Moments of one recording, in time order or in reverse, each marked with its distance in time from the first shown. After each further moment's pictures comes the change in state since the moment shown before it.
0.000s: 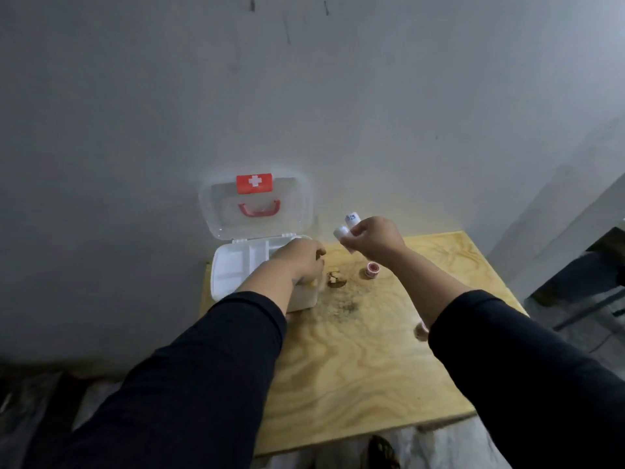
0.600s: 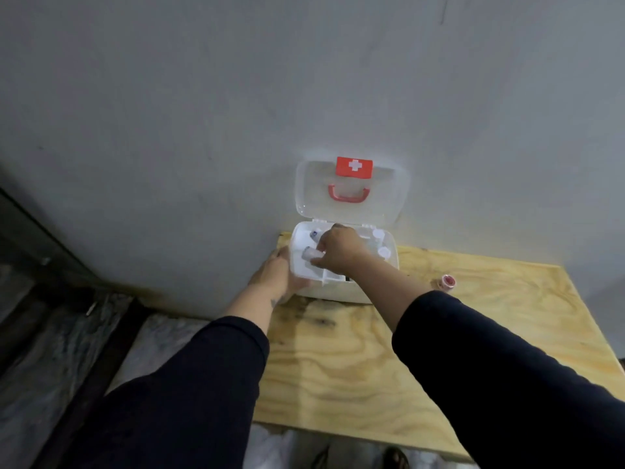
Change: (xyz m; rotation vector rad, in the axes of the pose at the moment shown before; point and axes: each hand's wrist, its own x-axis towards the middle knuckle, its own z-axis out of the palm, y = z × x) left_hand -0.063 -0.155 0.014 -0.353 0.227 -0.330; right_hand -0.012 -0.121 0.132 -0.570 -0.313 -0.519
